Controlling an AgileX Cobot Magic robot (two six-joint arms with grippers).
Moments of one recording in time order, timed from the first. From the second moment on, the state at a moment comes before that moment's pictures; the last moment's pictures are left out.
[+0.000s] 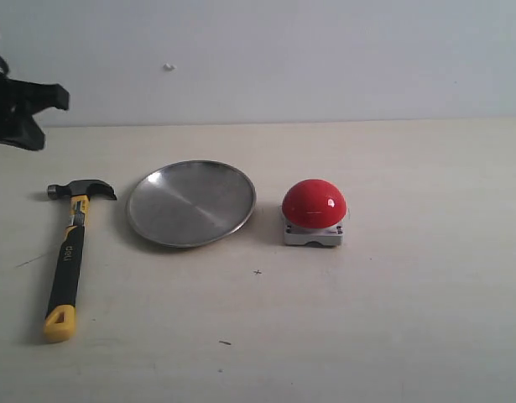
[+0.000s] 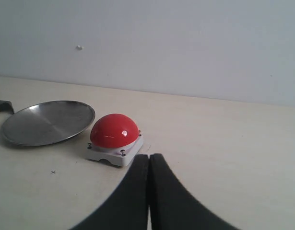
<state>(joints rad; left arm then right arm) -0.12 1.72 -1.30 -0.15 0.71 -0.03 0.00 0.07 0.00 0.78 0.25 -0.77</state>
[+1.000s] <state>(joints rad) -0.13 2.26 -1.77 -0.06 1.00 -0.10 0.00 0.07 0.00 0.78 0.25 -0.77</state>
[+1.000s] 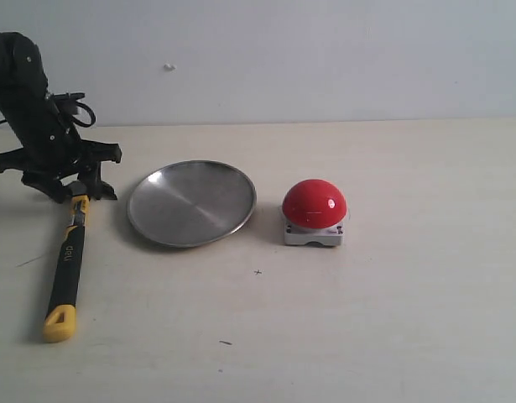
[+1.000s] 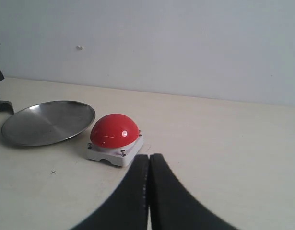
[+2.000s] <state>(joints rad) -0.12 2.33 -1.75 0.00 0.98 -0.17 0.00 0.07 0.00 0.78 0.25 -0.77</state>
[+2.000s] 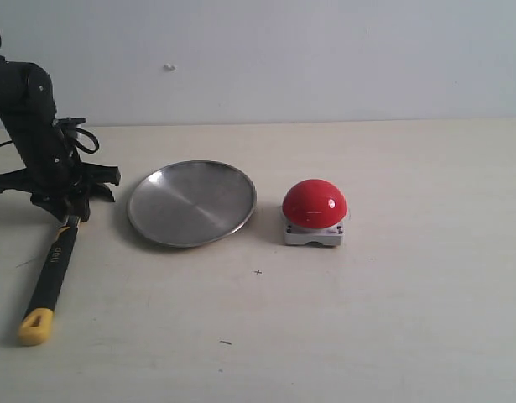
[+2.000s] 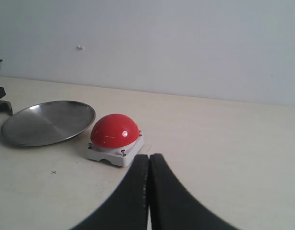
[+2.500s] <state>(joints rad) -0.17 1.99 -1.55 -0.01 0.70 -0.15 0.00 0.07 0.00 0.78 0.25 -0.77</state>
